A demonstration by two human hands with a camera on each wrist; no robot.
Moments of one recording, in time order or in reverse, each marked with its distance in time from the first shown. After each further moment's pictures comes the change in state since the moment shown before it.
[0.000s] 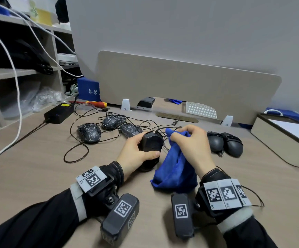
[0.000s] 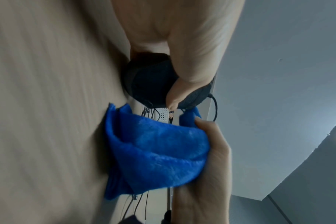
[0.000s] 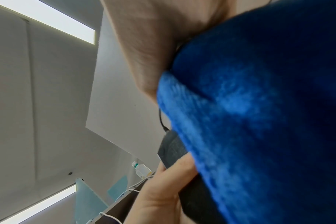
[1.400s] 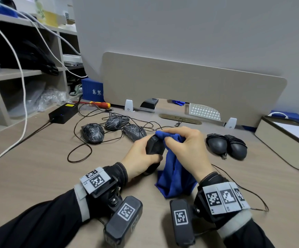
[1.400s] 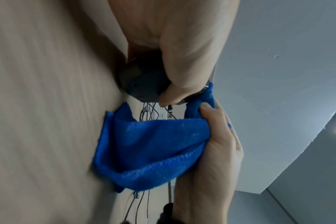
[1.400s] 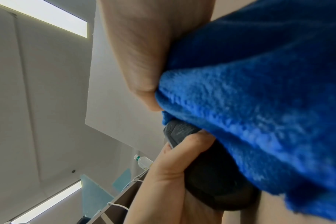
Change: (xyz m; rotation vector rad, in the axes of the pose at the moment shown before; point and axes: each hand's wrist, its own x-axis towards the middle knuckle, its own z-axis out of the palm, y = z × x) left_hand 0.002 -0.003 0.000 0.145 -0.085 0.038; right_hand -0.011 -0.009 0.008 -0.092 -0.125 -0.335
